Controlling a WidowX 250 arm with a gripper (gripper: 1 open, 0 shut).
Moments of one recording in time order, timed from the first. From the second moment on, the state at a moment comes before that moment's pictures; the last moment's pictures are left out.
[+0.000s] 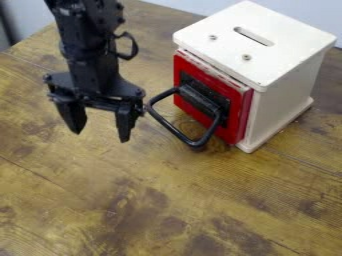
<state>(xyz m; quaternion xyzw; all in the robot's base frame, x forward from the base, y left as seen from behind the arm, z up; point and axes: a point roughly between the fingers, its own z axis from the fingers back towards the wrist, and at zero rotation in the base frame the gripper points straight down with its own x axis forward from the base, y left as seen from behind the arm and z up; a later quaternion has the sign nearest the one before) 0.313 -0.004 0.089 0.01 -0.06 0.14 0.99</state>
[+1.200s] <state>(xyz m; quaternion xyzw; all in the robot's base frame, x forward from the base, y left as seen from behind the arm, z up) 0.335 0.004 0.071 0.00 -0.03 0.04 1.00</state>
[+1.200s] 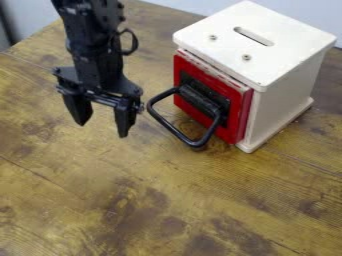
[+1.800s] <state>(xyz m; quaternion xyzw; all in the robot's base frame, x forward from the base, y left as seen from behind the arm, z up) 0.339 -0.003 0.057 0.00 -0.05 0.06 1.00</state>
